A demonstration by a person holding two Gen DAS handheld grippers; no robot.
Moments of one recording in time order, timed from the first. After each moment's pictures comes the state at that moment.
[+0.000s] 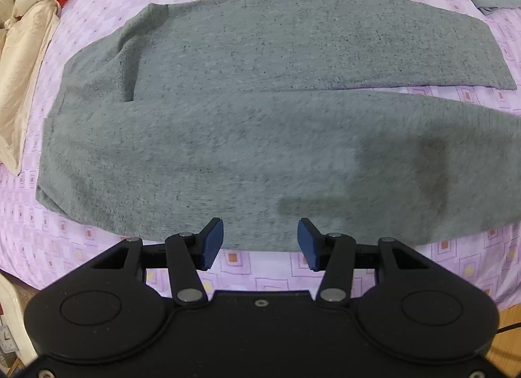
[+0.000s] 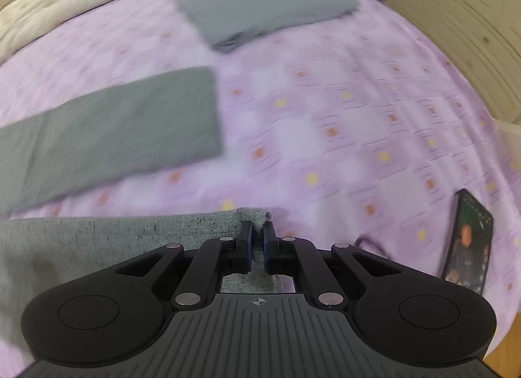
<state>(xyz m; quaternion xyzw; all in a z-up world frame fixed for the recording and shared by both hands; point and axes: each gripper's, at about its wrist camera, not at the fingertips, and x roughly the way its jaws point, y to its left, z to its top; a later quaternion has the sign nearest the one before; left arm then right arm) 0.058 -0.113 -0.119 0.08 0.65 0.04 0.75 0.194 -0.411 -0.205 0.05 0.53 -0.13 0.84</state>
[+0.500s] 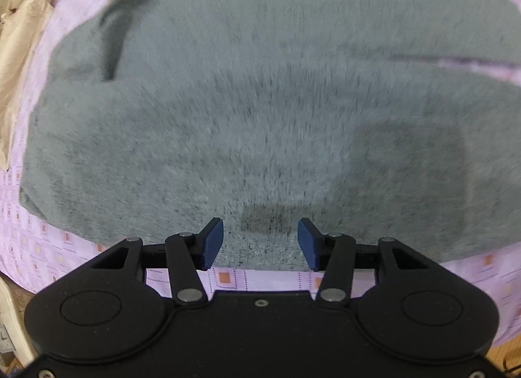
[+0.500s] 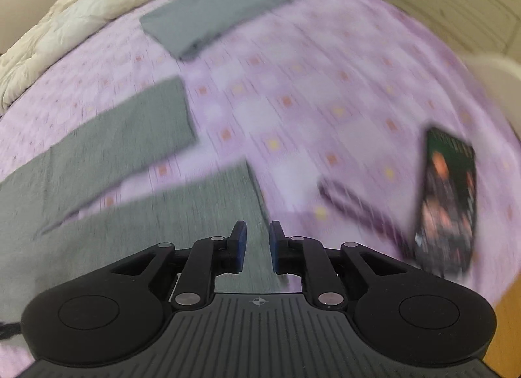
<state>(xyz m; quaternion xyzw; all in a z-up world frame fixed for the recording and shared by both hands) 0.069 -0.106 -0.189 0.09 0.67 0.06 0.74 0.131 -0.438 -0.183 0.17 0.52 -0.15 0.82</state>
